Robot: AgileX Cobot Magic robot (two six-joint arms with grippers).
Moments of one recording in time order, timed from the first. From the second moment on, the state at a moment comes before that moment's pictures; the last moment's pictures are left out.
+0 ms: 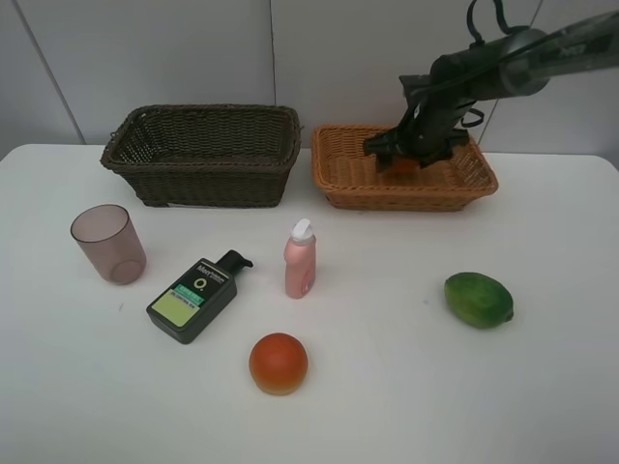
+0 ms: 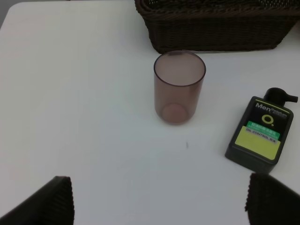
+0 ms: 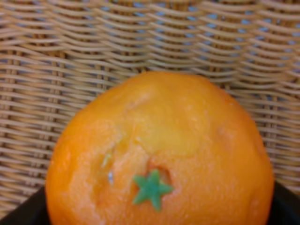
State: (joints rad) left arm -0.08 -0.01 -0.51 0.07 1.07 -0.09; right arm 0.28 2.27 -1.69 -0.24 0.56 0.27
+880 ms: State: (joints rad) left arm -0.08 -0.01 -0.51 0.07 1.07 -0.09; right arm 0.33 2.01 -1.61 -0.28 0.77 0.19
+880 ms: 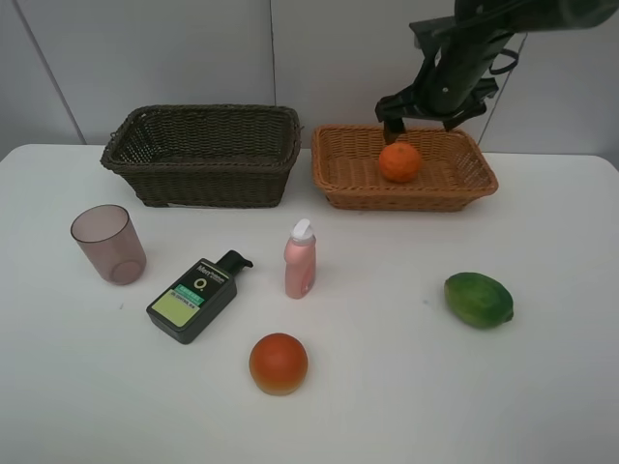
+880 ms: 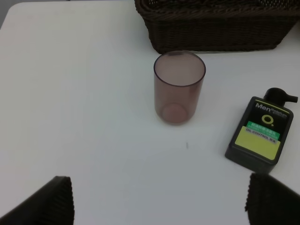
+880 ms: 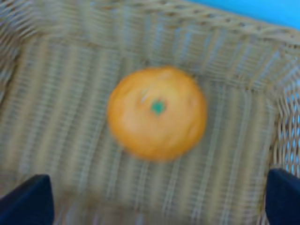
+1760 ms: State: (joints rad) left arm -0.08 -0.01 -0.51 0.07 1.07 -0.09; right arm 0.37 1.60 -1.03 -0.09 0.96 -0.15
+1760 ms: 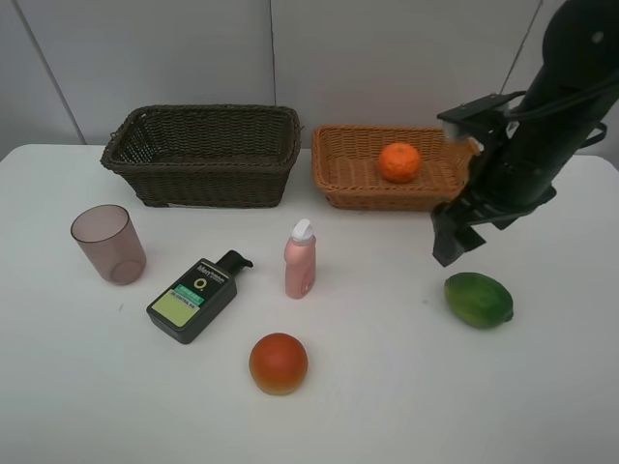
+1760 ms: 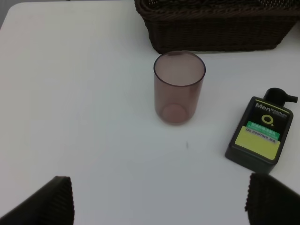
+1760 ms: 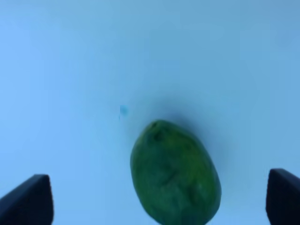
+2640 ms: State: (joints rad) left arm -0.08 -0.01 -0.51 0.07 1.07 -0.09; right arm 0.27 1.60 -0.84 -0.05 0.78 -0.57
